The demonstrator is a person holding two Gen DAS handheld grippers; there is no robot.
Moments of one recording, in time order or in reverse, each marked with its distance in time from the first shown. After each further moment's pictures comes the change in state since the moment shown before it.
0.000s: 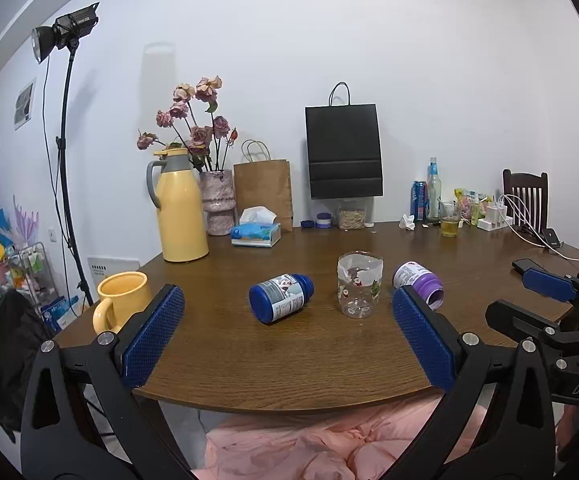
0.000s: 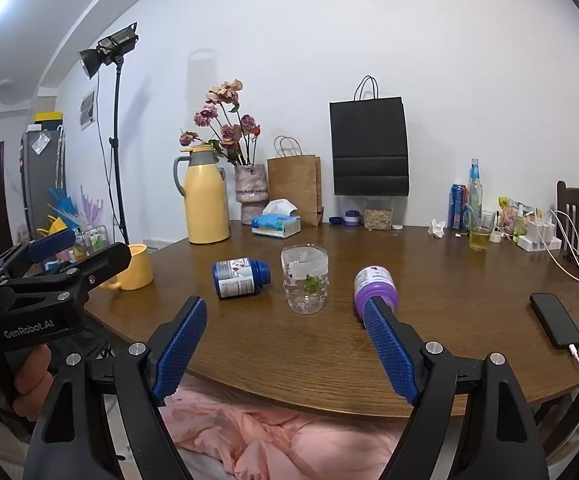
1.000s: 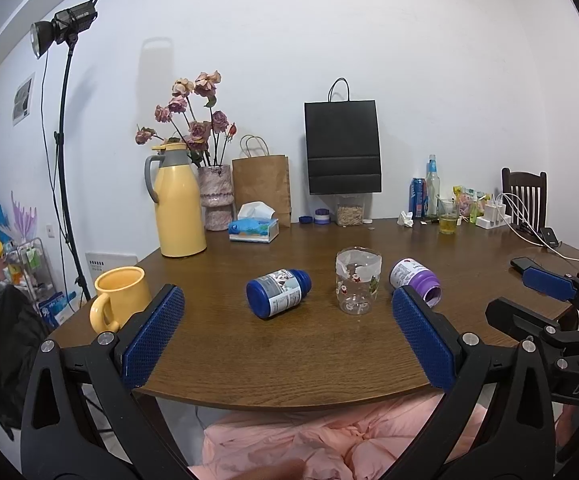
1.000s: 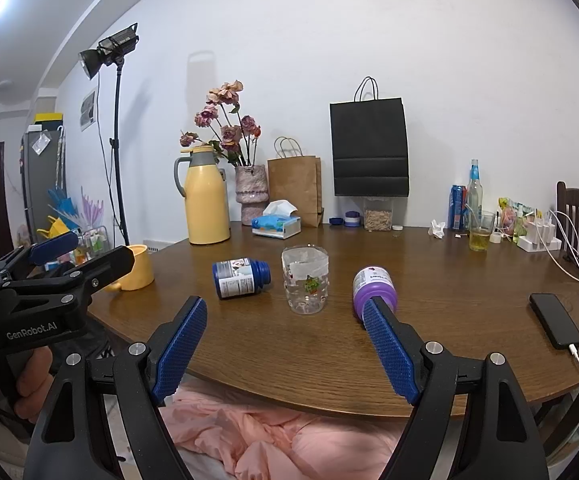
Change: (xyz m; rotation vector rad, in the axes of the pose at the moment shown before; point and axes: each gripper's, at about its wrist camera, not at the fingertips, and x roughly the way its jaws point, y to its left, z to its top) left arm 0.001 -0.002 -0.002 -0.005 0.019 -0.007; right arm 0.000 0.002 -0.001 0.007 0.001 -0.008
